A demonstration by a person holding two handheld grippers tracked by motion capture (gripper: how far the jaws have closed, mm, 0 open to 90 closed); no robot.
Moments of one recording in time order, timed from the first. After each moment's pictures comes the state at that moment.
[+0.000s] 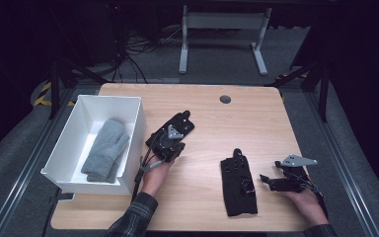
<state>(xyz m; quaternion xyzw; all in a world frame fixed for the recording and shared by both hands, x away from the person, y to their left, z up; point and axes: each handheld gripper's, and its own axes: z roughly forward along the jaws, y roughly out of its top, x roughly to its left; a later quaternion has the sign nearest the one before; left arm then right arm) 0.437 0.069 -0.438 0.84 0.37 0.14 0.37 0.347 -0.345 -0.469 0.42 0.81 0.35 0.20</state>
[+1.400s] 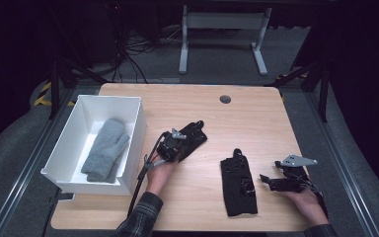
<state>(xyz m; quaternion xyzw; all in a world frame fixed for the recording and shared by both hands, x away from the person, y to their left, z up) 0.438 0.053 -0.462 0.85 0.37 0.10 0.36 0.346 -0.345 -0.469 0.42 0.81 0.35 0.20</state>
